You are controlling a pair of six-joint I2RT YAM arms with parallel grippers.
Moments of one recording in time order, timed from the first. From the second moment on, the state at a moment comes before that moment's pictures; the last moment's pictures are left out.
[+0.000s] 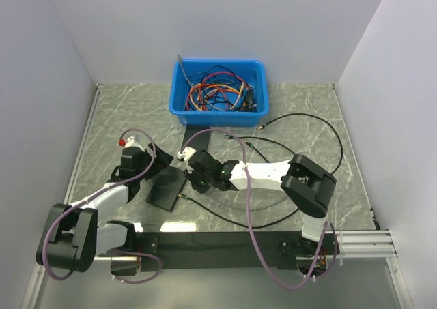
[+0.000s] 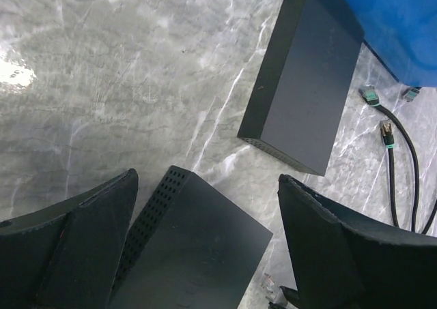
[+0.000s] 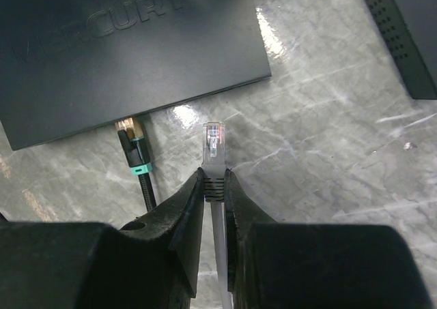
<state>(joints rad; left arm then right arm) -0.17 1.15 0.33 0.25 0.10 -0.79 1.07 1.82 1.10 -0.12 0.02 0.20</state>
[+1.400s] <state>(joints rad) -0.17 1.26 0.28 0.40 0.14 -0.83 1.11 1.91 1.25 -0.27 0.05 0.19</state>
